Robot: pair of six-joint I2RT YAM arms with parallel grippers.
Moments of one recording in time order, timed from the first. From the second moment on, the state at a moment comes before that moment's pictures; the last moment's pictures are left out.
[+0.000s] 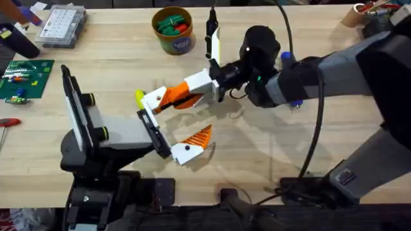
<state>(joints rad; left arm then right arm) -0.04 0.00 0.01 -0.09 0.99 0.02 0.59 1.91 0.81 1.12 -1.37 1.55</state>
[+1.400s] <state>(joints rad) -0.03 0.00 0.01 -0.09 0.98 0.02 0.61 1.91 0.80 1.13 -1.33 1.55</state>
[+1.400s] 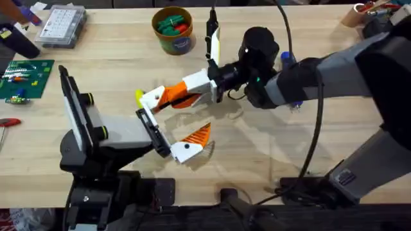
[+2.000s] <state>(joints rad) -0.03 0.00 0.01 -0.09 0.98 0.01 0.61 1.91 0.79 1.13 -1.33 1.55</state>
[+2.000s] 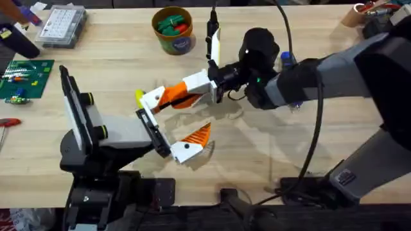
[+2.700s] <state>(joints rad) -0.05 0.00 0.01 -0.10 1.02 0.01 0.63 1.91 0.79 1.12 -1.30 1.55</state>
